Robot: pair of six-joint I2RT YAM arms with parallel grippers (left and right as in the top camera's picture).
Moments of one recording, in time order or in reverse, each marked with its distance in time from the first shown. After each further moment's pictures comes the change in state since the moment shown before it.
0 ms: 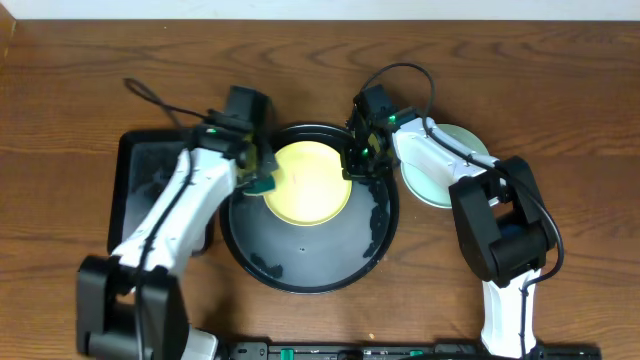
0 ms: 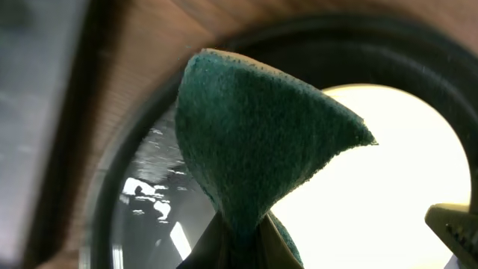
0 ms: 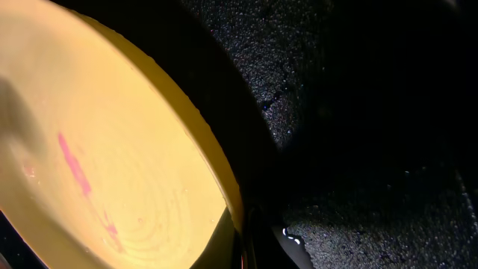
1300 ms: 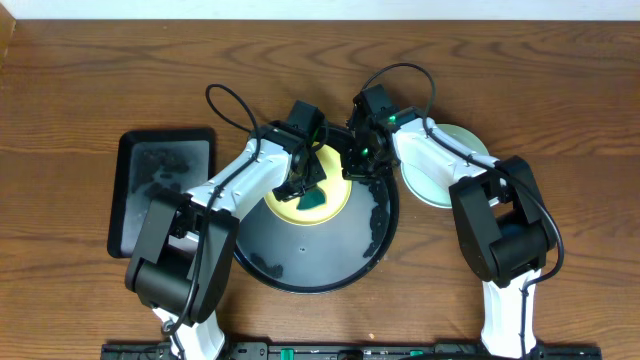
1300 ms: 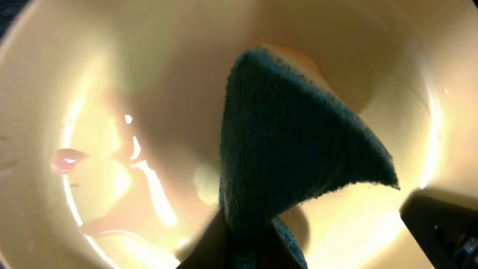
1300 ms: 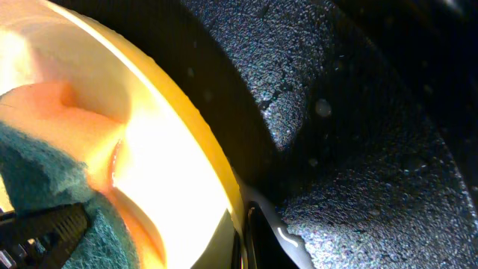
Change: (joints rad) left arm -0.155 0.253 0.035 0.090 0.137 -0.212; right arm 0.000 -0.002 -0.002 0.003 0.000 0.010
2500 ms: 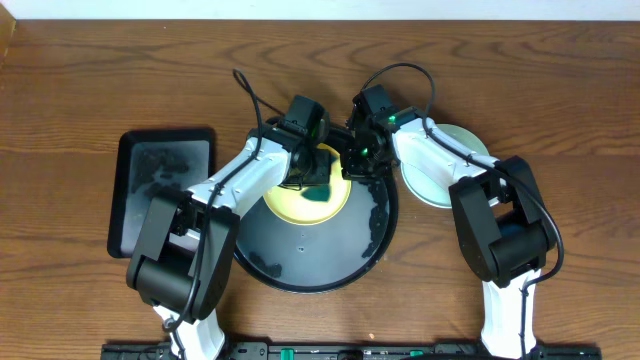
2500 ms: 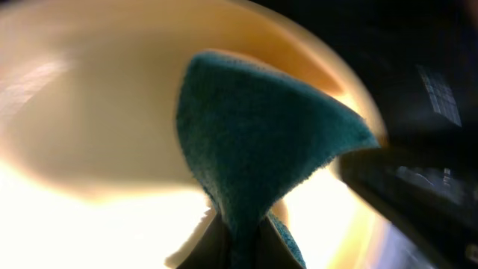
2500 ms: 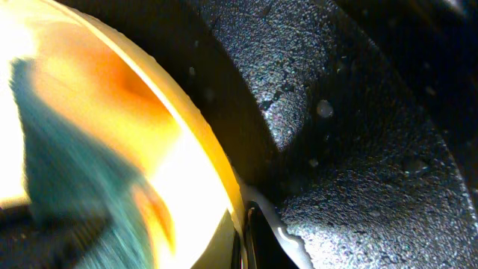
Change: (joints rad) left arm 0.007 0.010 0.005 0.117 0.106 0.470; right arm 0.001 0.000 0.000 0.003 -0.001 0.000
